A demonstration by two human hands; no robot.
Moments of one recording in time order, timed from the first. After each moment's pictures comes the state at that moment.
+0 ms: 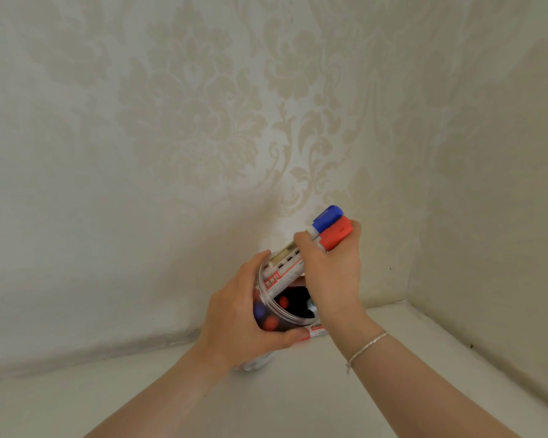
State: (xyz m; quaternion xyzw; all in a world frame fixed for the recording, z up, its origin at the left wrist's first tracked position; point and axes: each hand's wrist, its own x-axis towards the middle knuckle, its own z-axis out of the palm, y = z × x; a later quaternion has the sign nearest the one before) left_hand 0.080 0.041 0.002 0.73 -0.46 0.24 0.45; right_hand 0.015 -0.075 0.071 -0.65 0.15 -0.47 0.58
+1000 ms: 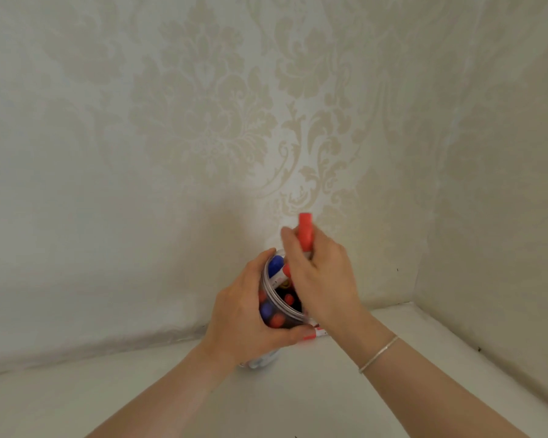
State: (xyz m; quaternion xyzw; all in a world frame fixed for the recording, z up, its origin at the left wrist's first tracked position) left_hand 0.081 0.041 0.001 0.72 -0.46 0.24 0.46; right_hand 0.008 -0.062 0.074 -0.81 0.05 -0.42 0.41
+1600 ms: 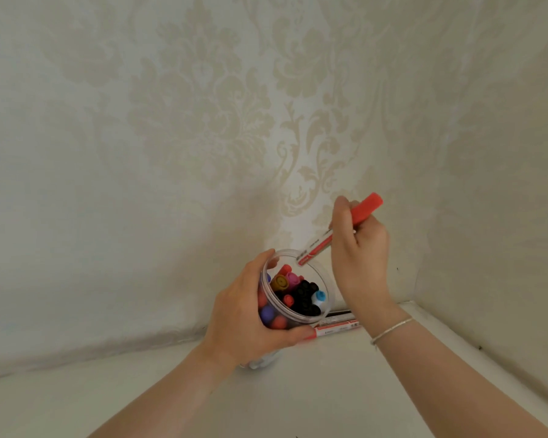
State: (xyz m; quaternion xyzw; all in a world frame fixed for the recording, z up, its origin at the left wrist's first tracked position) left_hand 0.083 0.043 -0.001 0.73 -0.46 0.24 0.45; right_hand 0.008 -0.092 0.088 -0.69 0.06 -0.53 0.49
